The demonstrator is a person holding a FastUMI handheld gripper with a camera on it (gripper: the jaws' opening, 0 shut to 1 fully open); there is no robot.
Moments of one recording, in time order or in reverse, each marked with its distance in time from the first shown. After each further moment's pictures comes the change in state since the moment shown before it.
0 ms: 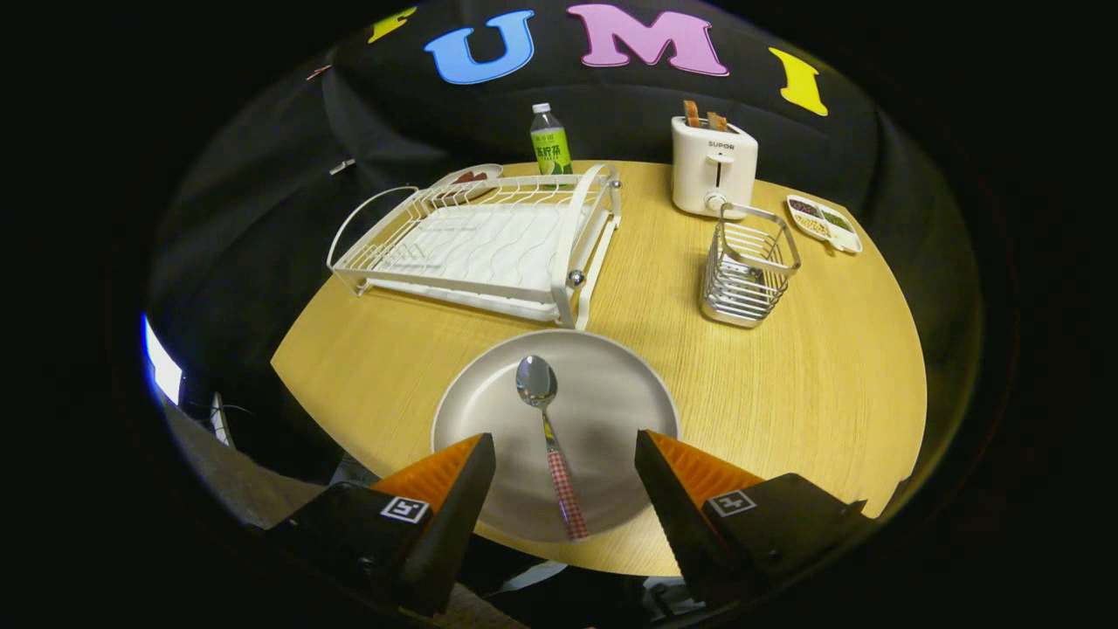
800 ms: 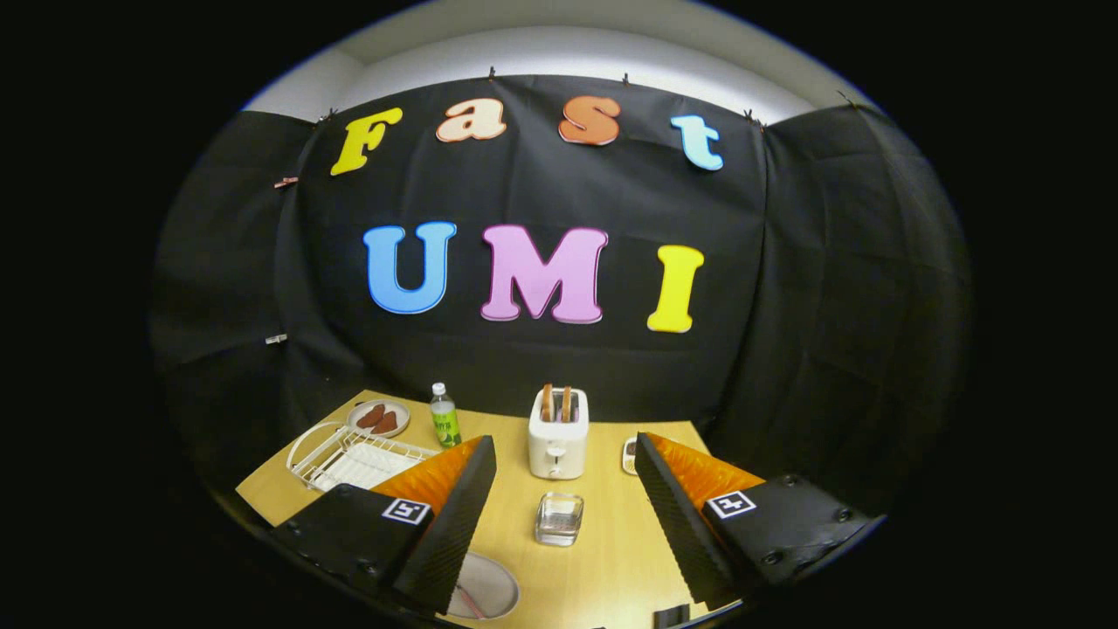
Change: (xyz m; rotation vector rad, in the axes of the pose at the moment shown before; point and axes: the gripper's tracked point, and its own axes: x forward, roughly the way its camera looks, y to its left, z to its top) arm -0.273 -0.074 0.269 -0.074 -0.740 -0.363
